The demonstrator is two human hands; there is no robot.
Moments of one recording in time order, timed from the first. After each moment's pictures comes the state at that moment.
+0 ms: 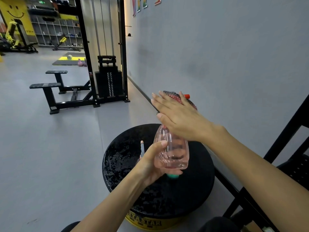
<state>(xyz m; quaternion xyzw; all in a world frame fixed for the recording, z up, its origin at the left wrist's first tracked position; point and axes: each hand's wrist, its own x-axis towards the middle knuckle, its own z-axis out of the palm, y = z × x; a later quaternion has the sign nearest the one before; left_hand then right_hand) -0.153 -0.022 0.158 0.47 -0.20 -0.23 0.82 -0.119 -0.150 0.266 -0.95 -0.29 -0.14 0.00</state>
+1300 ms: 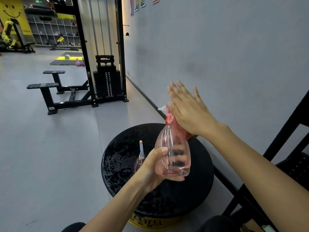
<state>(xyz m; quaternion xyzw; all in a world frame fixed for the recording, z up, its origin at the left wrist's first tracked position) -0.160 -0.027 0.150 0.48 -0.20 -0.24 0.82 -0.104 -0.168 0.263 -0.97 -0.18 -0.18 0.01</state>
